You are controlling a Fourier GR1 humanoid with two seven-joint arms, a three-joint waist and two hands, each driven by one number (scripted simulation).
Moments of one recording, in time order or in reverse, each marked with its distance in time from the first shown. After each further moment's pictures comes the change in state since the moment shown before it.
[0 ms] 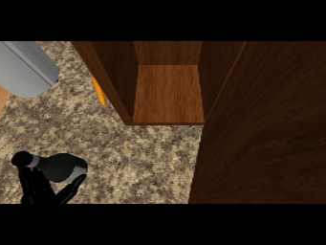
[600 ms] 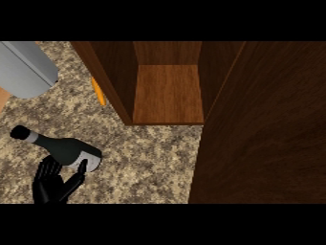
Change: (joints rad) left arm -0.116 0.015 -0.009 0.138 -0.046 -0.054 -0.089; right arm -0.009 -0.005 -0.008 0.006 -0.007 -0.005 -0.001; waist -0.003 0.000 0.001
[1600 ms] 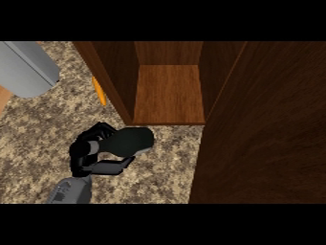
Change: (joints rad) left arm -0.161 0.034 -0.335 -0.179 -0.317 -0.041 0.088; right arm 0.022 0.001 -0.016 0.015 -0.007 0.007 -0.022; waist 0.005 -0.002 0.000
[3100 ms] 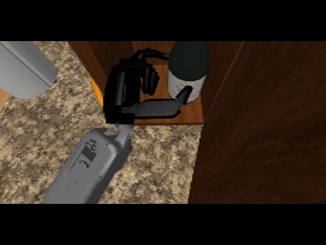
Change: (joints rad) left arm -0.423 -0.091 -0.164 -0.403 0.016 0.438 0.747; right arm 0.059 0.013 -0.045 0.008 -0.046 0.050 -0.026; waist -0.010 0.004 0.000
